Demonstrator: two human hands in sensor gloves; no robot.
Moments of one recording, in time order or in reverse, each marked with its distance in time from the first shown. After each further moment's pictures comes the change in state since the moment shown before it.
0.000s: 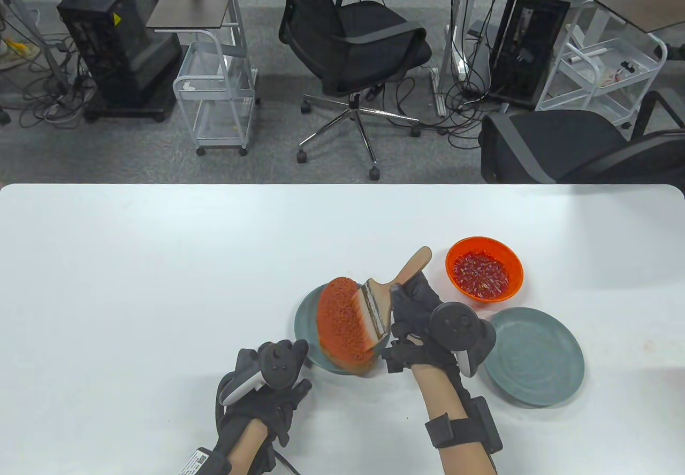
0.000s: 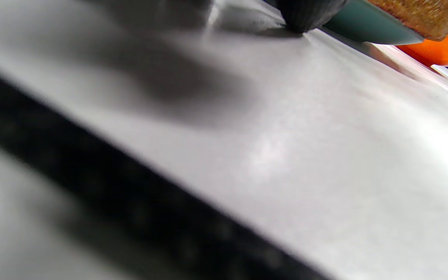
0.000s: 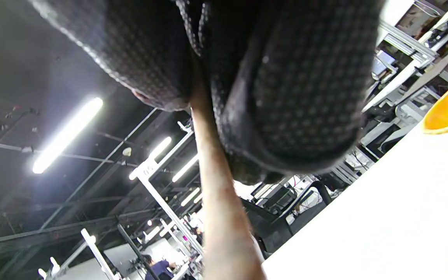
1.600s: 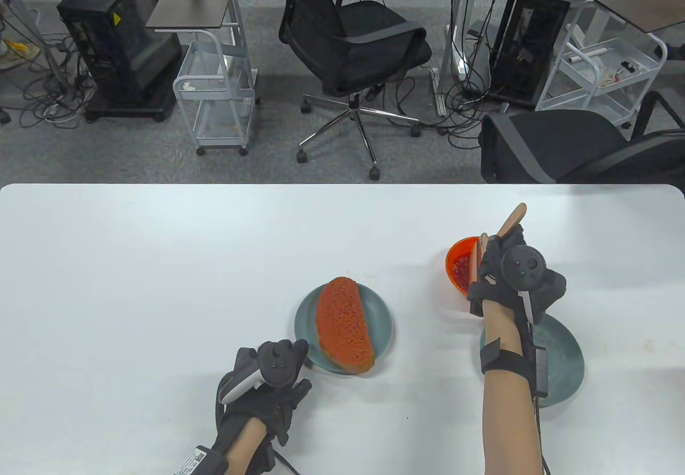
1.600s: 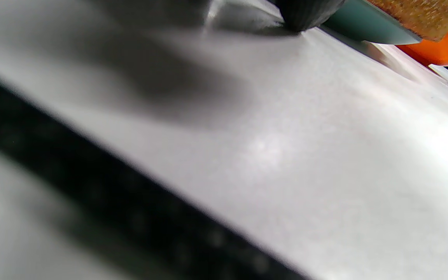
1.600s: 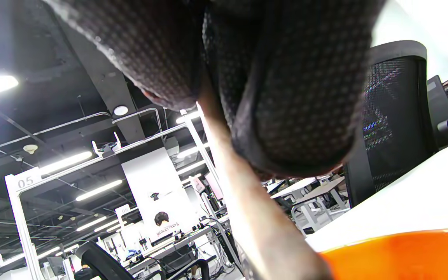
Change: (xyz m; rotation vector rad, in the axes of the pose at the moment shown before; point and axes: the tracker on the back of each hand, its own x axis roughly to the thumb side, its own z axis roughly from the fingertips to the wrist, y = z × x) left_hand -0.001 0.001 -0.001 -0.023 -0.007 0.018; right_hand -0.092 -0.076 -0.098 -0.238 0.127 0.467
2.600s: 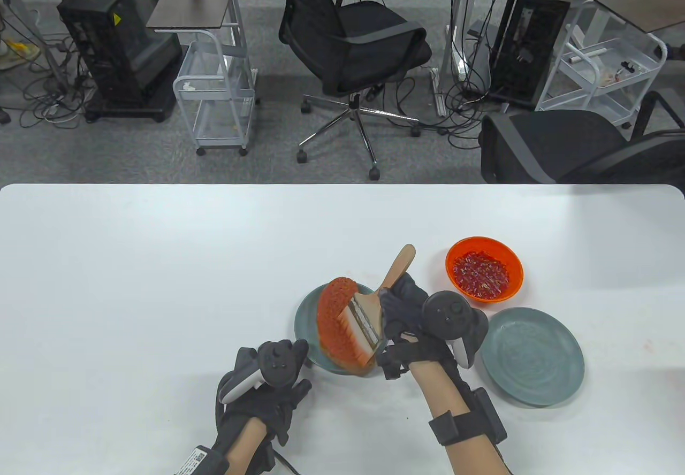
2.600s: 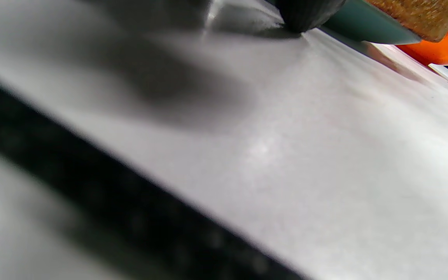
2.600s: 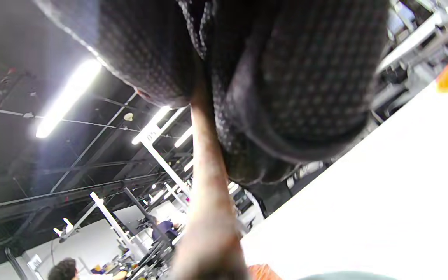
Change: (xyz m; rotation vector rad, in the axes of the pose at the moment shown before) left_hand 0.000 0.000 0.000 0.003 0.000 -0.009; right_hand 0.111 0.004 0.116 0.336 -0.215 -0.357
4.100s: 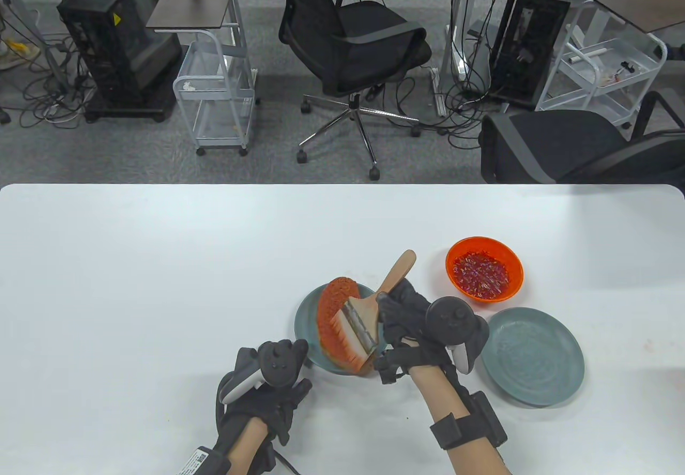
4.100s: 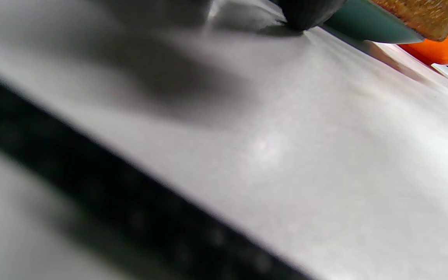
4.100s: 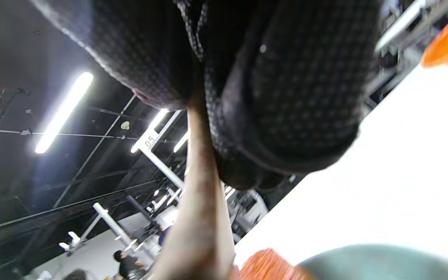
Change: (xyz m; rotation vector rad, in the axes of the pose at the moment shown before) left_hand 0.000 0.000 0.000 -0.002 0.006 0.006; right_hand -0.019 0.002 0.004 -0.012 0.060 -0.088
